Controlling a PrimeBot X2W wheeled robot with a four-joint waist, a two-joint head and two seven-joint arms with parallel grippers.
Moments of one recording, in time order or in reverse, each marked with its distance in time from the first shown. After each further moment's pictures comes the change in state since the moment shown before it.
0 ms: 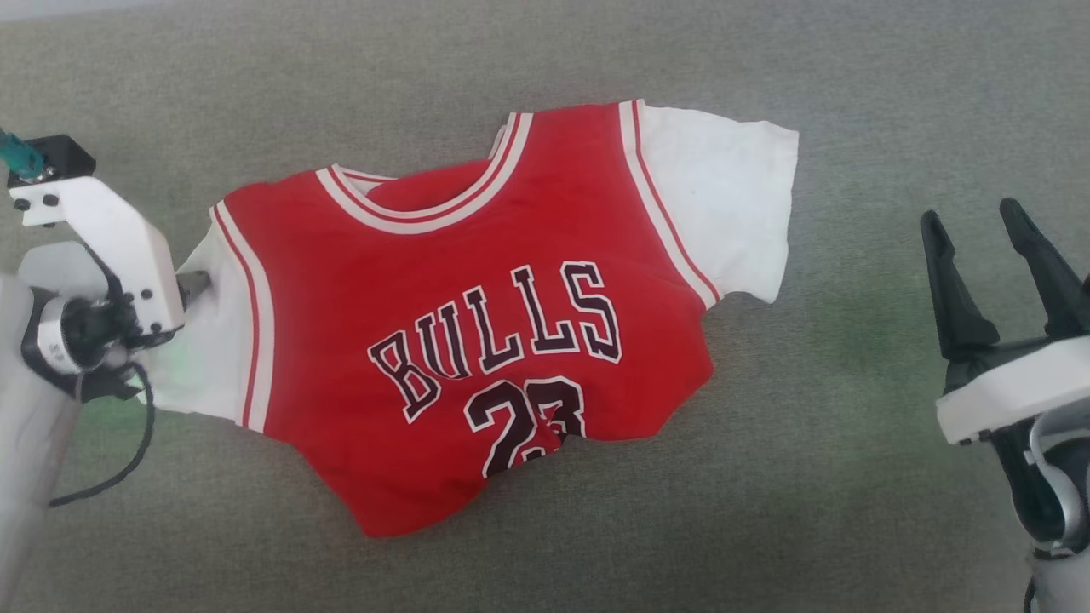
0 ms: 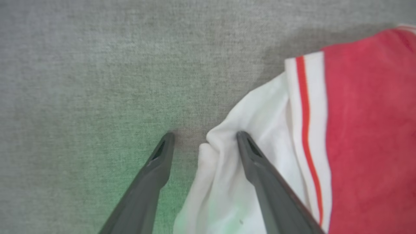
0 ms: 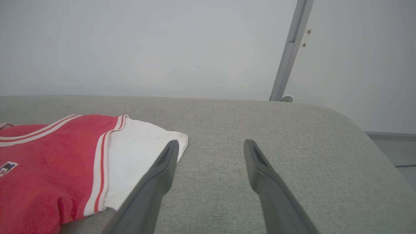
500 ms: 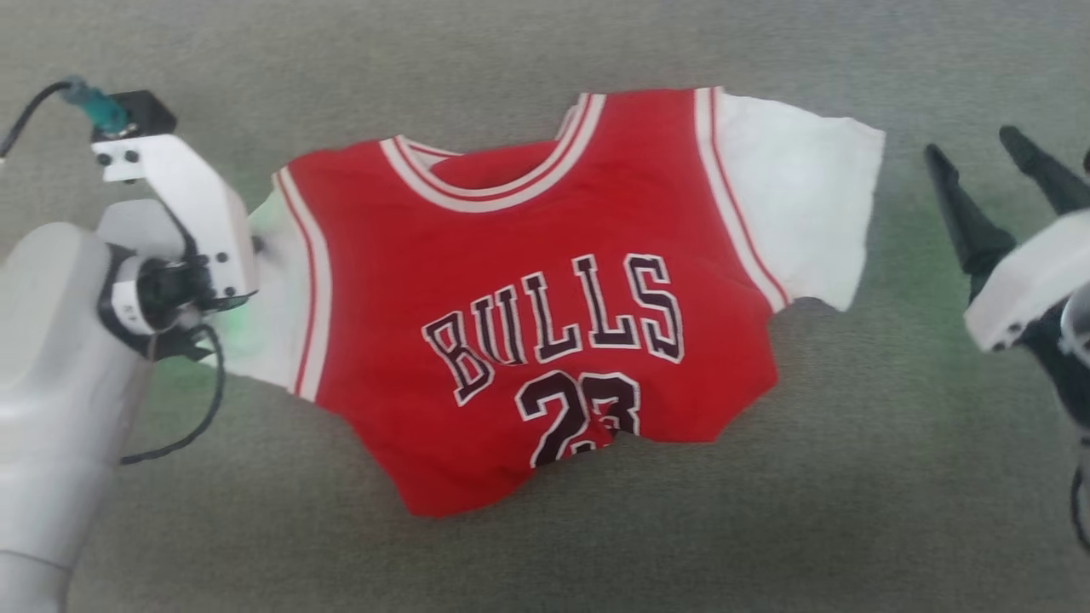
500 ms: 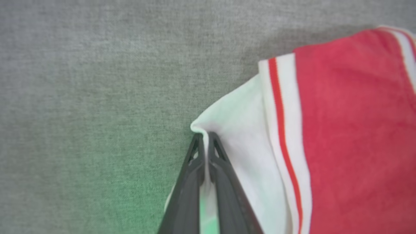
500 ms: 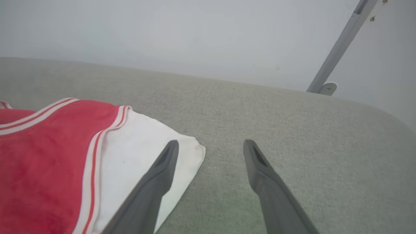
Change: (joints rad) left arm -0.100 -0.109 -0.046 0.032 -0.003 -0.015 0.008; right arm -0.245 -0.144 0.095 0.154 0.104 0.000 0.228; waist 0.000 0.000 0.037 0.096
